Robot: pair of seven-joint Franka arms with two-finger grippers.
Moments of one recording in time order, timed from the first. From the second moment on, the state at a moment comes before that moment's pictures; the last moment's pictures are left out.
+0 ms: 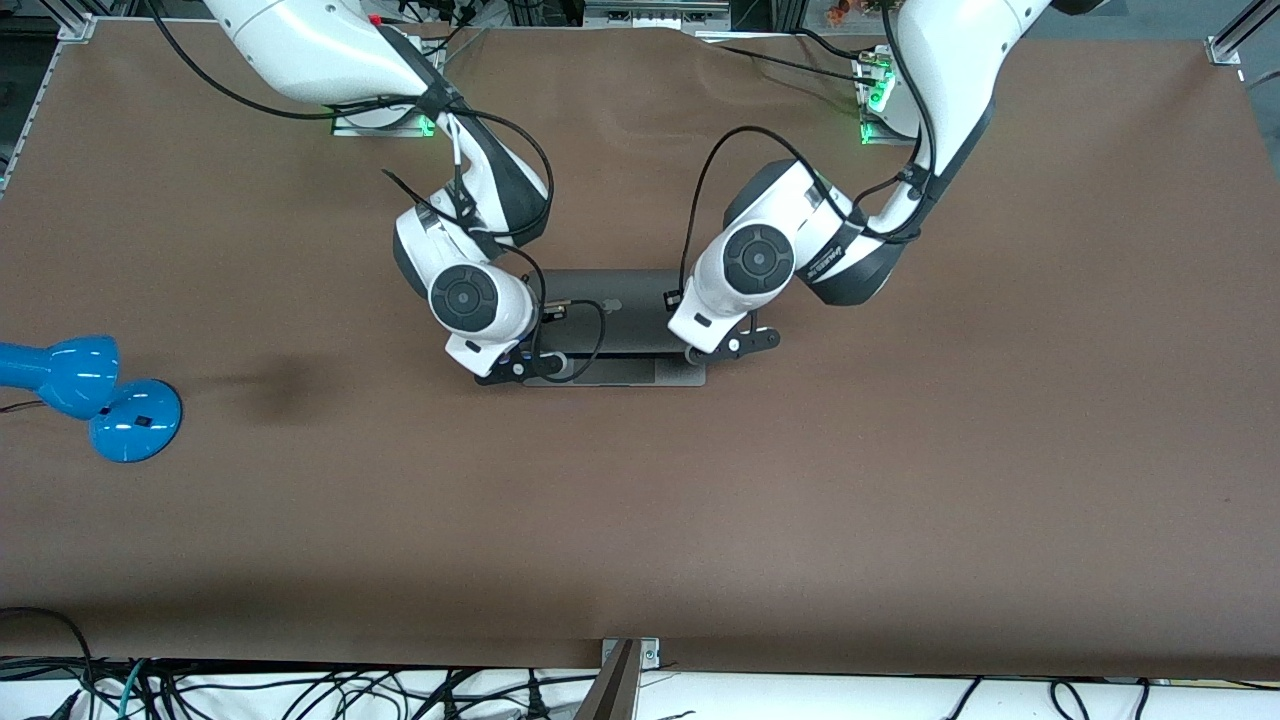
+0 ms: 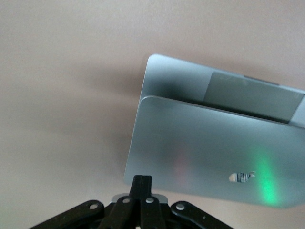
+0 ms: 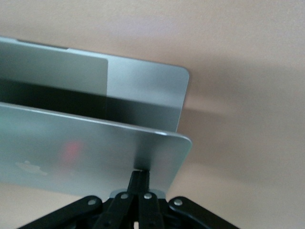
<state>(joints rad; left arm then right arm) -0.26 0.63 -0.46 -1.59 -0.01 2.00 -0.91 0.32 0.63 0.28 -1.64 0.02 1.99 0.39</state>
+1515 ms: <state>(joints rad) -0.27 0.87 -0.44 -1.47 0.10 2.14 -0.91 0.32 0.79 0.25 -1.49 -0.01 2.08 0.40</state>
